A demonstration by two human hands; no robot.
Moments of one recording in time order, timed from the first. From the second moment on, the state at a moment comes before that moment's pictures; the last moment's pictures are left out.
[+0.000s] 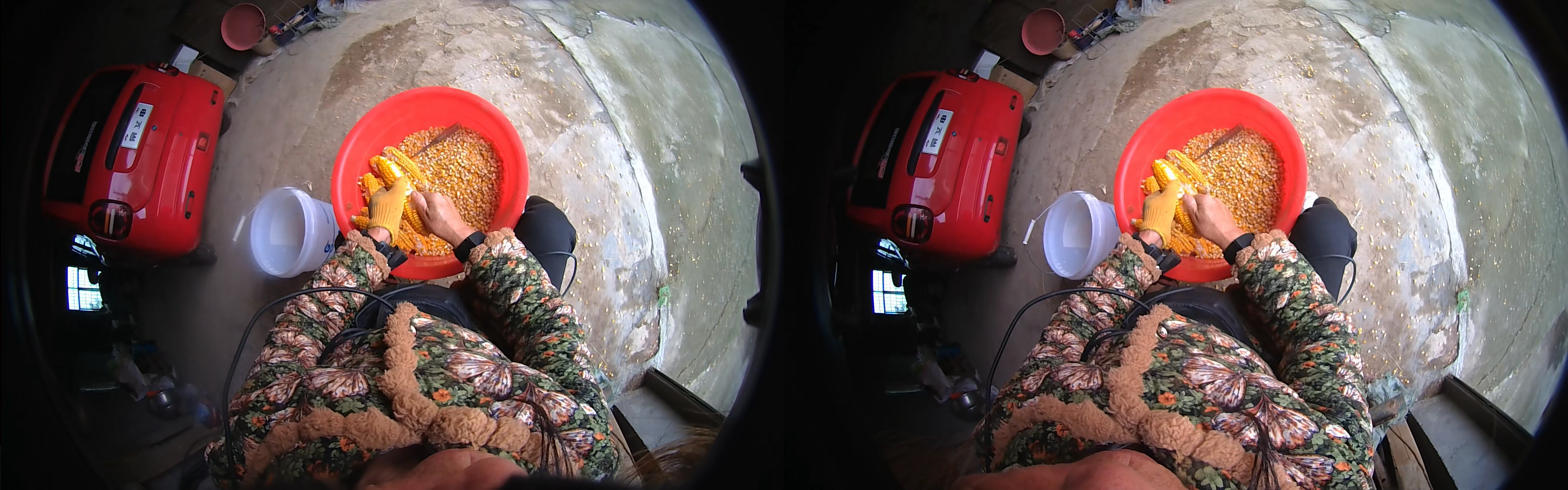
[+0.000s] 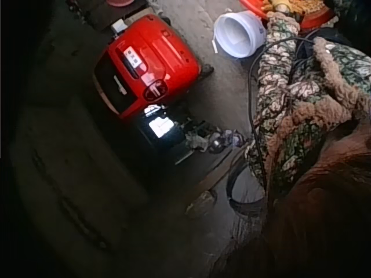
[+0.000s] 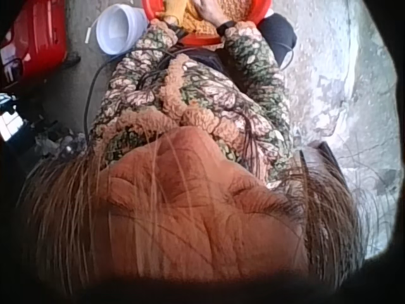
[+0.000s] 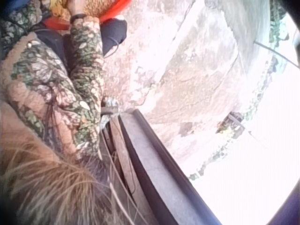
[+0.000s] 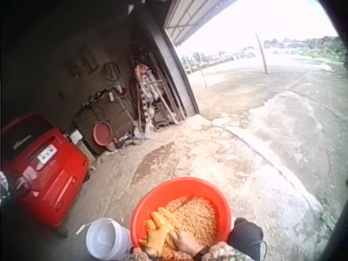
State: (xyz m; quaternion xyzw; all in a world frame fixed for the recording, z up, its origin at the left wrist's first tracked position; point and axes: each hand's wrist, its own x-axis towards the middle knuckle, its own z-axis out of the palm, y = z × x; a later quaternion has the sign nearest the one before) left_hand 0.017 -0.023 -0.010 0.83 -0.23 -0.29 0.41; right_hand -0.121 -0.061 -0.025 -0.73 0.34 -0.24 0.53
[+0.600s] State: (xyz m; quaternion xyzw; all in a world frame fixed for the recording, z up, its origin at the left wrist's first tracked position) left_hand 0.019 -0.022 -0.016 0.83 -0.25 -0.30 0.39; right_hand -0.123 -0.069 -0.021 -0.72 0.33 -0.27 0.55
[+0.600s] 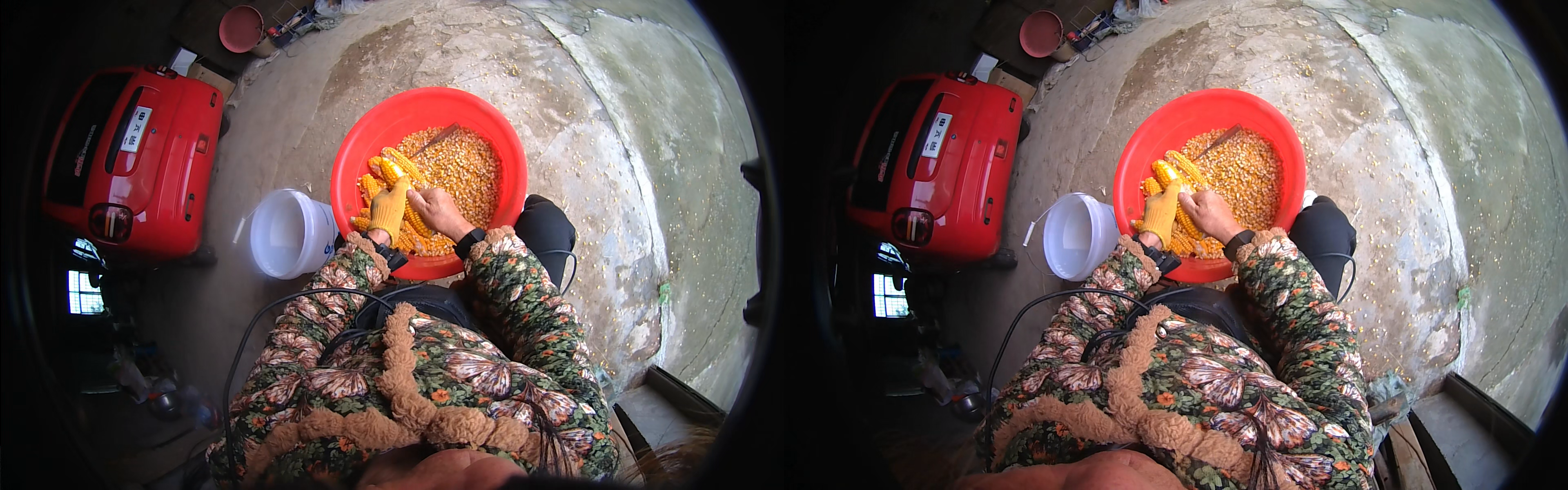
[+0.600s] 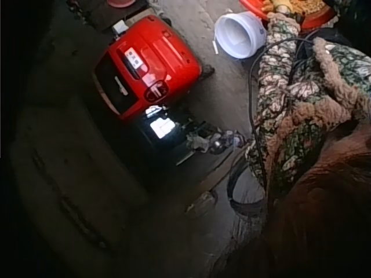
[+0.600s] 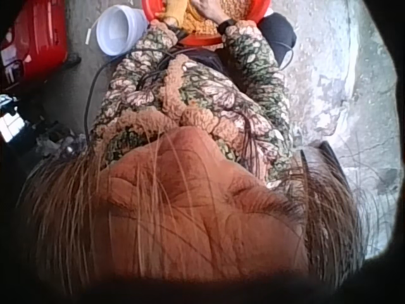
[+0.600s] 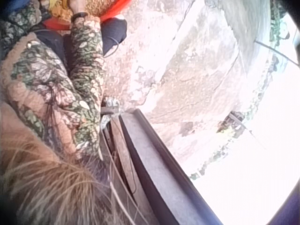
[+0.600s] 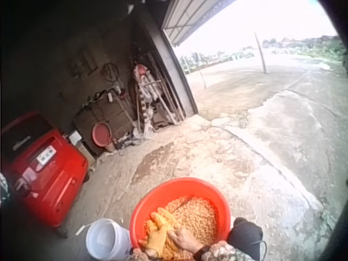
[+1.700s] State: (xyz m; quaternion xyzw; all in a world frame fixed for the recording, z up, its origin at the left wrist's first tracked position) left_hand 0.017 -0.009 -0.007 0.77 -0.63 -0.09 0.10; right_hand -0.133 -0.089 -0.006 -0.70 0.24 -0.29 0.60
